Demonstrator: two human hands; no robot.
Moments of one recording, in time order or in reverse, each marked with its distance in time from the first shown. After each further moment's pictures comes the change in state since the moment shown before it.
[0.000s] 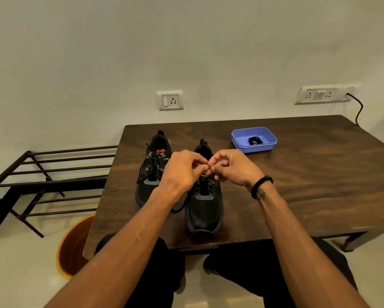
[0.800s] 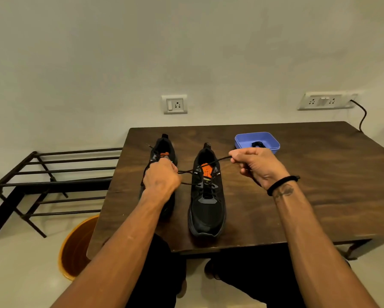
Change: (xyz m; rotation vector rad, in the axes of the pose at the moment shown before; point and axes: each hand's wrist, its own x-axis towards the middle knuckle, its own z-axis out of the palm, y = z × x) left_hand -0.011 -0.023 -0.027 0.220 0.029 -0.536; right_hand 0.002 0.008 -0.032 0.499 0.217 0.127
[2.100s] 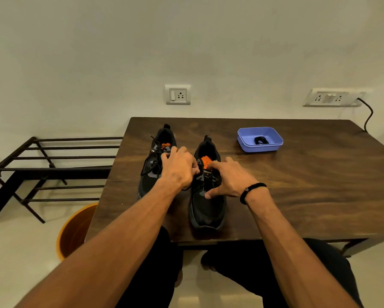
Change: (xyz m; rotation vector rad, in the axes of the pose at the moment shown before) left_hand 0.014 0.015 0.032 0.232 -0.026 0.362; right_hand 0.010 0.045 0.046 -1.399 -0.243 -0.209
